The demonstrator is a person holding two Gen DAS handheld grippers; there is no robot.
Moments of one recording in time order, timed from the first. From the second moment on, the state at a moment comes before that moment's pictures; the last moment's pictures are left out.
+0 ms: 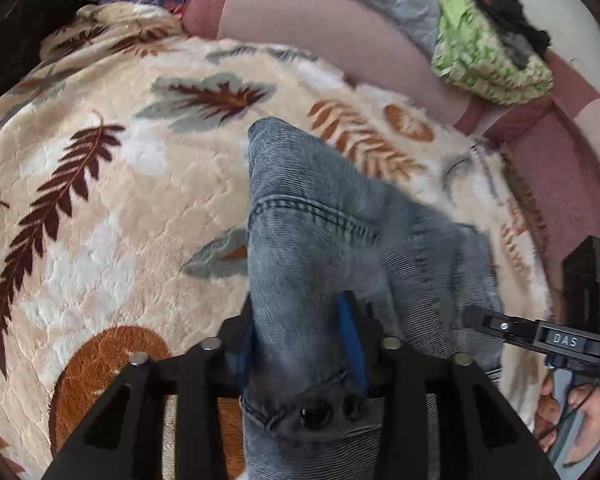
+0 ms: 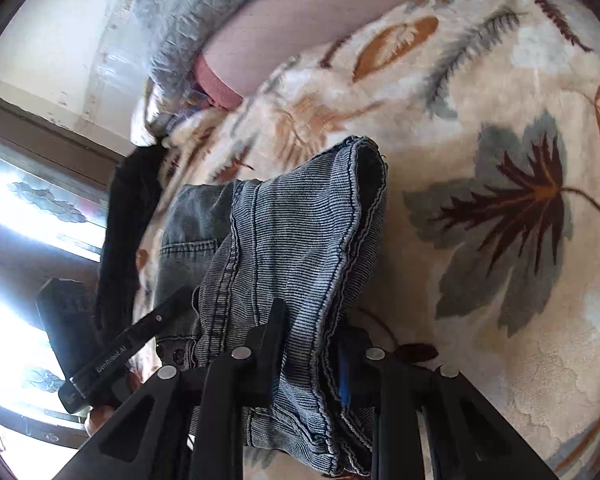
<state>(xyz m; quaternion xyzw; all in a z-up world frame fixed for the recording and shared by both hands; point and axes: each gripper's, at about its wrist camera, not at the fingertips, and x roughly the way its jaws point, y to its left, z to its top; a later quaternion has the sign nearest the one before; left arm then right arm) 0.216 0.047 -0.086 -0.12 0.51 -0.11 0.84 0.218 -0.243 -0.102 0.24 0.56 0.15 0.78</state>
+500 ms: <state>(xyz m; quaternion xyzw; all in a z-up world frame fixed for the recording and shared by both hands) 0.131 0.036 -0.073 -0.05 0.48 -0.08 0.87 0.136 -0.222 -0.078 0.07 0.53 0.12 0.84</state>
